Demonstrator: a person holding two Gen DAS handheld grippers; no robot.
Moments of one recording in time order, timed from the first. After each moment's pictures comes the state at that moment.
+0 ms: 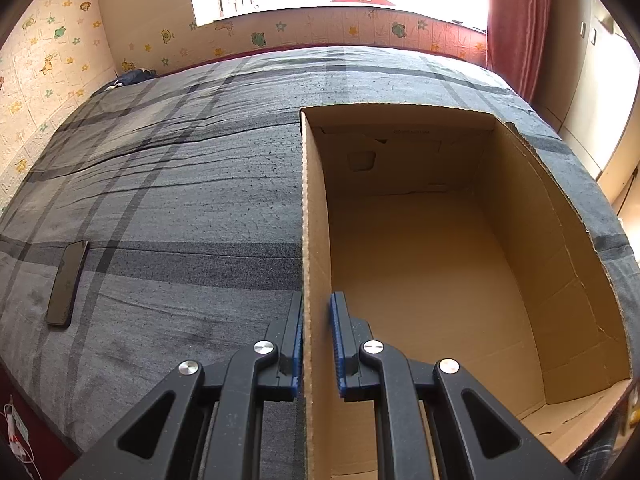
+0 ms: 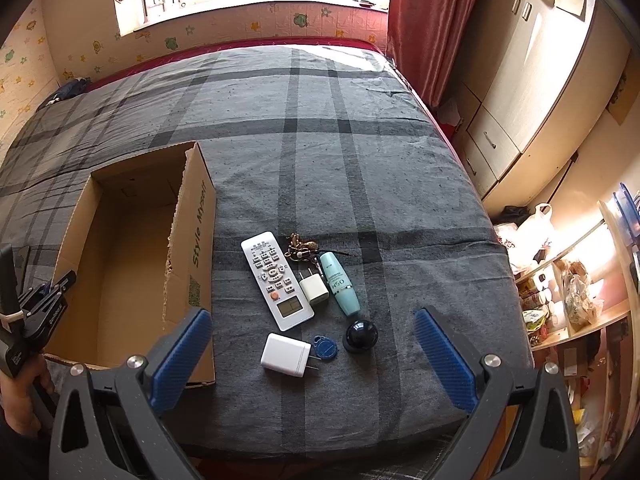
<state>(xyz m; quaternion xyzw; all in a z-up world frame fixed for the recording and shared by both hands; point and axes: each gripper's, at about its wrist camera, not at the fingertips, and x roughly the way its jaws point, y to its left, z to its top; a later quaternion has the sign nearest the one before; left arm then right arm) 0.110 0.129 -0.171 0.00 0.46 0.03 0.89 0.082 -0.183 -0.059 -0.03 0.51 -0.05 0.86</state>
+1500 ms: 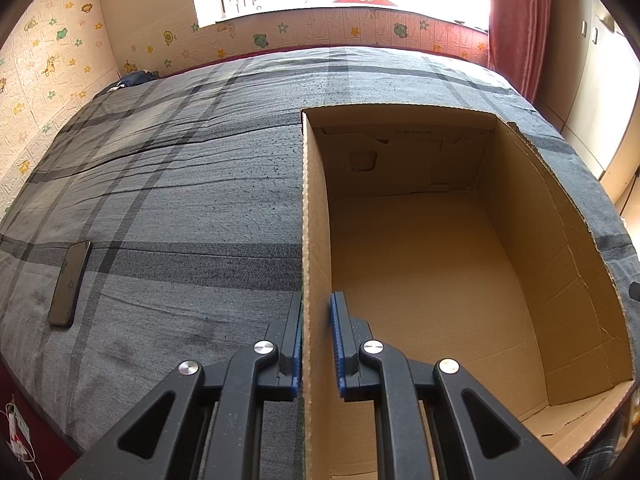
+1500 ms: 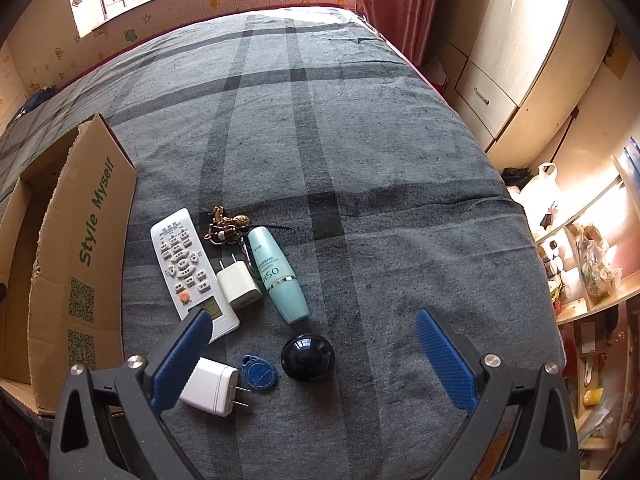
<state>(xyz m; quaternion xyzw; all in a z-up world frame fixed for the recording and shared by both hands) 0.109 0.127 -0.171 0.00 0.46 0.04 0.89 0.119 -0.265 -0.175 0.01 0.54 -0.08 0.84</state>
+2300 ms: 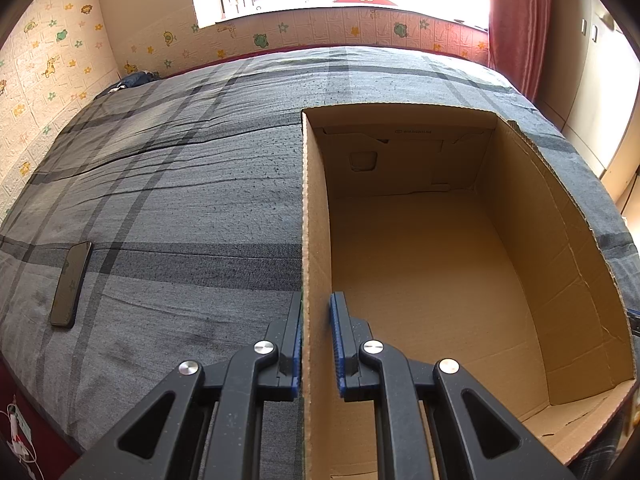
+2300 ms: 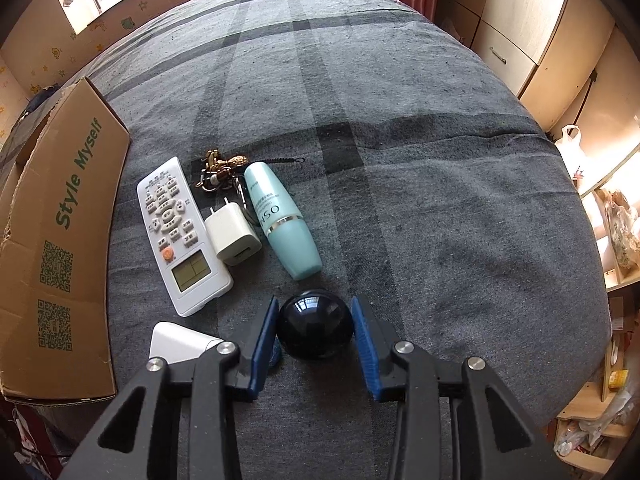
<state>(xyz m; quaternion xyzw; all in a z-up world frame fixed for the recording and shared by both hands) 0.109 0.126 -0.172 0.00 0.46 0.04 0.89 0.110 -0.270 -0.214 0.05 0.58 -0.05 0.81</state>
